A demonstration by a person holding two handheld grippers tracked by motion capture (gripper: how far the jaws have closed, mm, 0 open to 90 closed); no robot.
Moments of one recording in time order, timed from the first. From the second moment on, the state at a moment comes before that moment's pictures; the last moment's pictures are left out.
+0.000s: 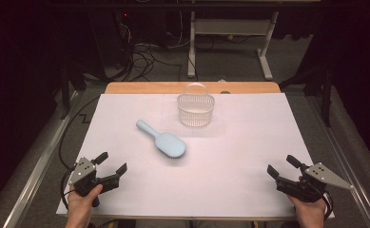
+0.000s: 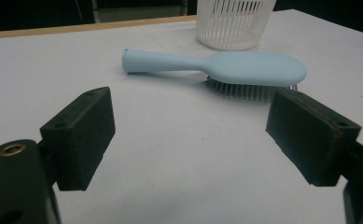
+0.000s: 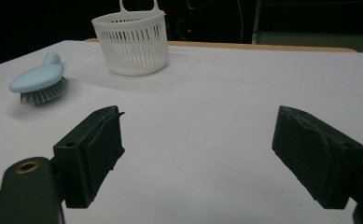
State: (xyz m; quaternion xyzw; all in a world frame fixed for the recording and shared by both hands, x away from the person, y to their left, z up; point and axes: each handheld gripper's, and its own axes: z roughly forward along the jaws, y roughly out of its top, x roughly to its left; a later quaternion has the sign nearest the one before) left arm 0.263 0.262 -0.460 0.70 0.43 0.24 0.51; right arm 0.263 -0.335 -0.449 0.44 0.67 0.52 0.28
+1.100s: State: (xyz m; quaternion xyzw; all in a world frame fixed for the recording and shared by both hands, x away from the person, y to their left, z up) left arm 0.265 0.259 -0.454 0.69 0.43 0.23 0.53; right arm 0.263 -0.334 -0.450 0.44 0.68 0.52 0.28
